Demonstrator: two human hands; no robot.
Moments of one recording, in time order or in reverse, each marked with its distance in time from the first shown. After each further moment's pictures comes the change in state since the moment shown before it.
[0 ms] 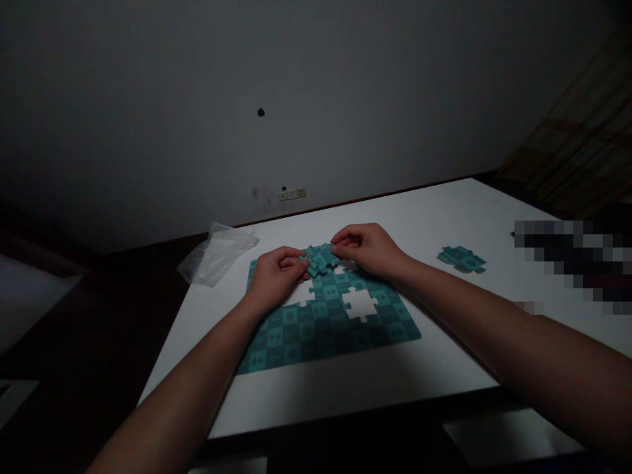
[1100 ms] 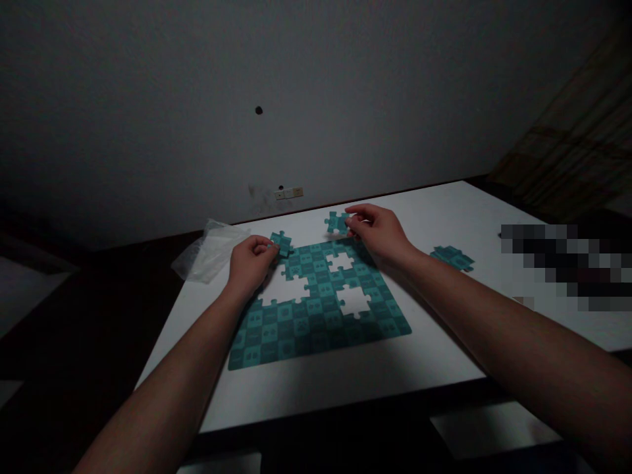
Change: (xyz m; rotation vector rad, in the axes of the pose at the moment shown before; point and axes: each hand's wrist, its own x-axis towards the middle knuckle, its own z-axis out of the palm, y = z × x) left_hand 0.025 -0.009 -0.038 0.191 0.342 0.132; right_hand 0.014 0.008 -0.022 -0.050 0.317 -0.088
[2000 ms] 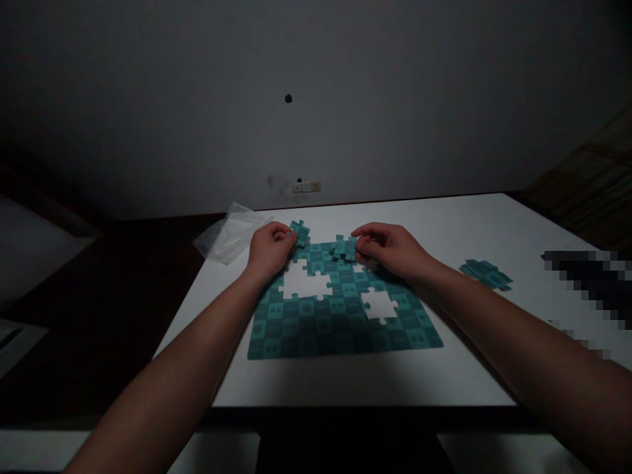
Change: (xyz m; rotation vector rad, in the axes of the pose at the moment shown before) left_hand 0.004 -0.005 -0.001 0.022 0.014 0.036; right_hand -0.023 -0.010 0.011 0.038 -0.357 0.162
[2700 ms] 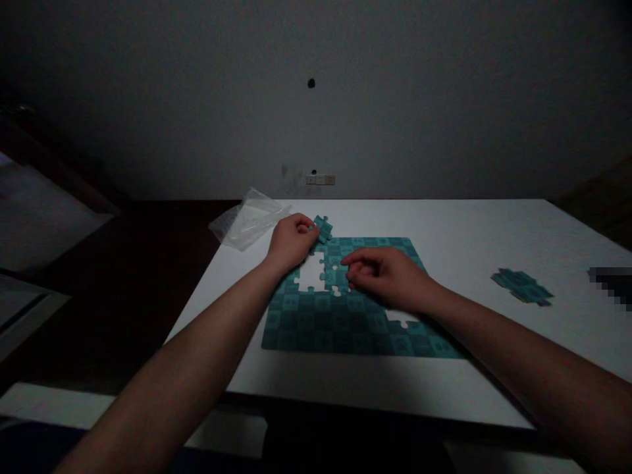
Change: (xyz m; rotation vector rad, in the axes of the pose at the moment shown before) left_hand 0.000 -0.005 0.003 0.081 -0.061 0.022; right_hand -0.026 -0.007 0.051 -0.176 -0.291 0.007
